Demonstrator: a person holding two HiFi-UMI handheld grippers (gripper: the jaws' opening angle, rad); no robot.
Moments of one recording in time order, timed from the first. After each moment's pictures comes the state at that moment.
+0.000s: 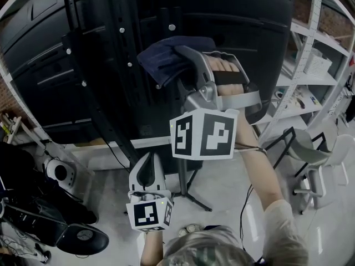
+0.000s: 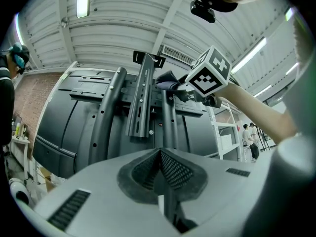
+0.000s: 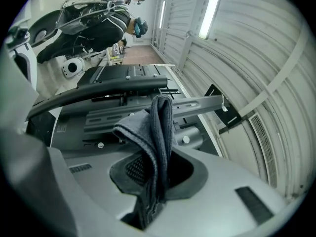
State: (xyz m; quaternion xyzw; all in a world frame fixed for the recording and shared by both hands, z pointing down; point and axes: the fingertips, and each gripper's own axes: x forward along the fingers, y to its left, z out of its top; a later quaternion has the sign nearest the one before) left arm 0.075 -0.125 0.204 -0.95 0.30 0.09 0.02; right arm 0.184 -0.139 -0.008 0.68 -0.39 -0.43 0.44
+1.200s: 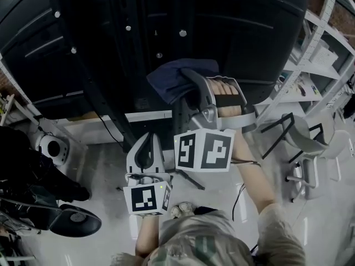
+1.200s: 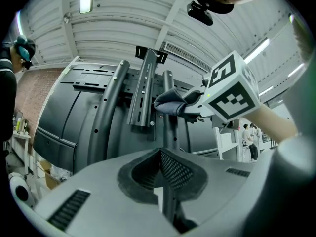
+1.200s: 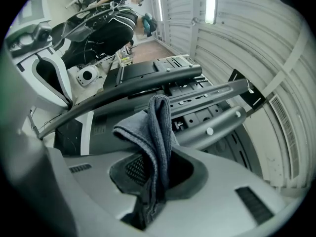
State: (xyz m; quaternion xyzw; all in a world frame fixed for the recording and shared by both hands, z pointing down) left arm 0.078 -0.128 0.234 -0.95 0.30 0.08 0.01; right arm 0.179 -0.139 0.124 0.67 -0.46 -0.33 0.48
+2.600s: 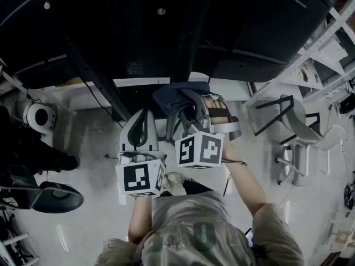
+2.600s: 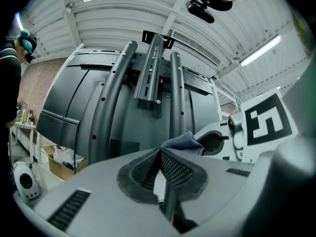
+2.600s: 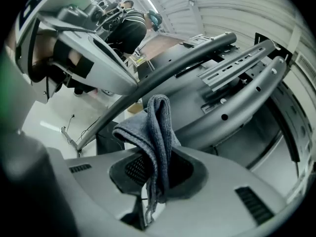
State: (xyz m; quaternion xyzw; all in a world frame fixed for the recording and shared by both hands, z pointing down) left arm 0.085 -0.147 0.298 -0.95 0.31 0.03 -0.04; right arm 0.178 -0.133 0.319 0.62 -0.58 -0.19 0.49
